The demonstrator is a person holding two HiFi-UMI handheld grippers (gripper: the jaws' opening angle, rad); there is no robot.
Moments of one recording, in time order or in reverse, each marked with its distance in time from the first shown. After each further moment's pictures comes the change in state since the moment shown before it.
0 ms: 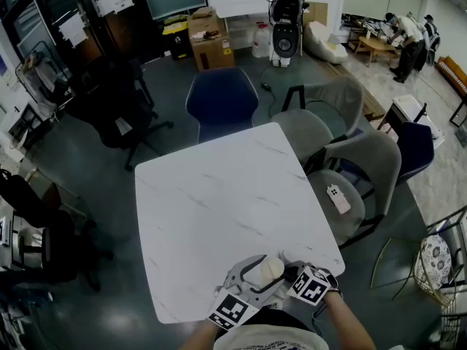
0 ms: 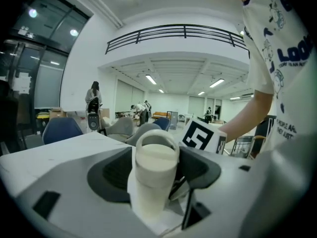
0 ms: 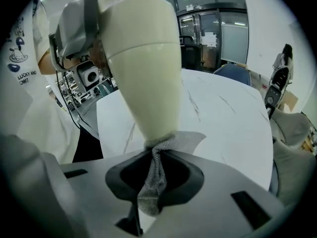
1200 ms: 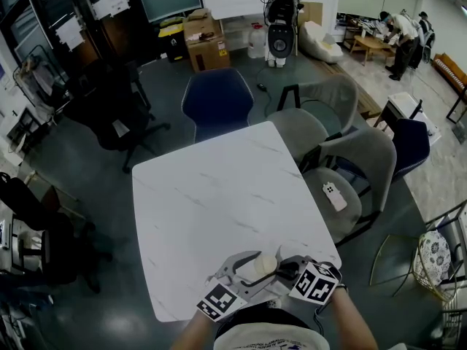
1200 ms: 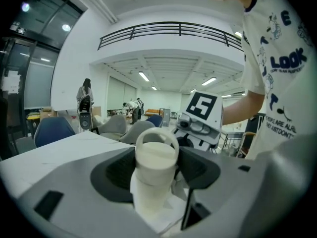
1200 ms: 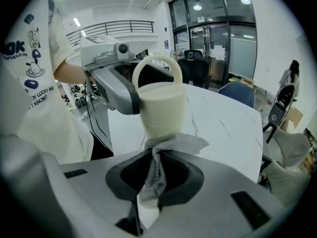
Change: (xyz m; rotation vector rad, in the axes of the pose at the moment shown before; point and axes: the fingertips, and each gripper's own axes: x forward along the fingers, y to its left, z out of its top) left arm -0.004 0.001 -0.006 0.034 0.034 -0.102; right arm -0.052 0.013 0.039 -0.116 -0.086 0.026
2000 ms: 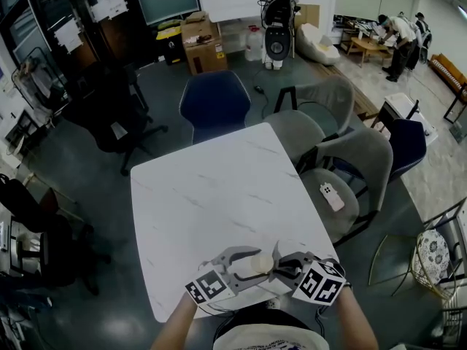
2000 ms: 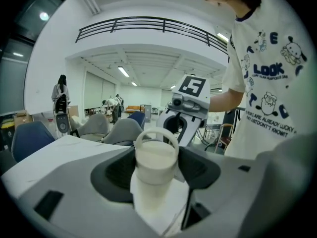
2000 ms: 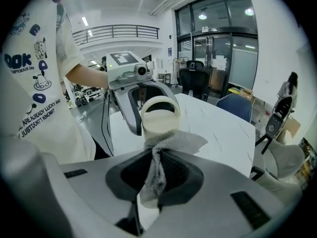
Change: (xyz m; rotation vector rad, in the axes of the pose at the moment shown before) left arm -0.003 -0.003 -0.001 0.109 0.045 -0.241; right arm -0.034 0.001 0.030 -0.062 -0.065 -0.028
